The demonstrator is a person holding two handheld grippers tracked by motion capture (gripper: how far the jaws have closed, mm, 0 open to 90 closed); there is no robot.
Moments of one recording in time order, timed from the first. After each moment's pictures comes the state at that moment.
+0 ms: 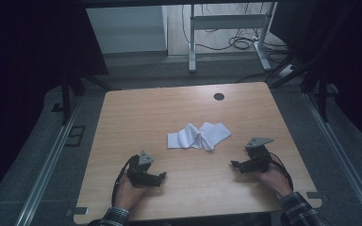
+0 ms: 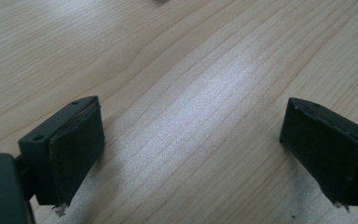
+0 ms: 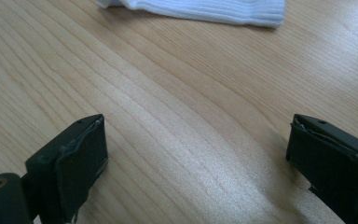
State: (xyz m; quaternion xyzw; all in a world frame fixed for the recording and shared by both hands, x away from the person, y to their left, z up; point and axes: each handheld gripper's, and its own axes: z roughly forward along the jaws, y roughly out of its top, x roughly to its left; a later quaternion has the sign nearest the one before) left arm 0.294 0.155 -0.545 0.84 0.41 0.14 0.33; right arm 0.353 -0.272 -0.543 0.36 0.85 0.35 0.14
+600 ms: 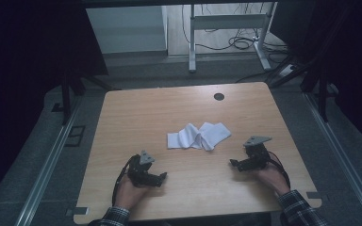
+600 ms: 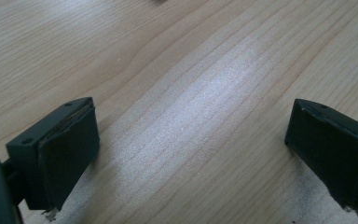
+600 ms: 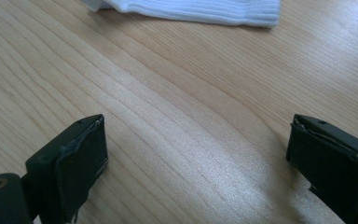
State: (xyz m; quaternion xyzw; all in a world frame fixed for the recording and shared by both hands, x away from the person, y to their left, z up) left arm 0.295 0.153 -0.545 0.84 0.41 0.14 0.33; right arm 0.356 -0.266 -0.541 0.37 0.85 0.34 0.14
